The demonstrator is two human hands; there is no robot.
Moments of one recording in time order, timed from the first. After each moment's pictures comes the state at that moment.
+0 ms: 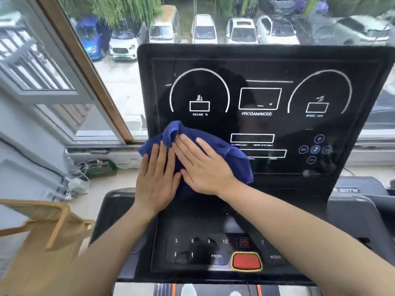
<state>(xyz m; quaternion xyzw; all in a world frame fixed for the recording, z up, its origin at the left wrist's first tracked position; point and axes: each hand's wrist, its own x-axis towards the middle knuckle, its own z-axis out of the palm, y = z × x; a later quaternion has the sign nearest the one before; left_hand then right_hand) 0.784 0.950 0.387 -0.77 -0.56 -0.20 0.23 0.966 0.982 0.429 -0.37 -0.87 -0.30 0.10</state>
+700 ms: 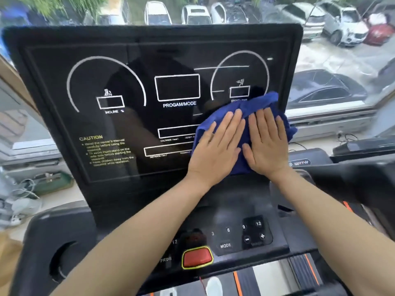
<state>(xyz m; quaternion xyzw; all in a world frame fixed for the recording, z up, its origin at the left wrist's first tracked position) 1.059 0.979 0.432 -0.86 -0.41 -0.19 0.23 1.245 0.973 0.419 -0.59 -0.73 -0.30 0.17</state>
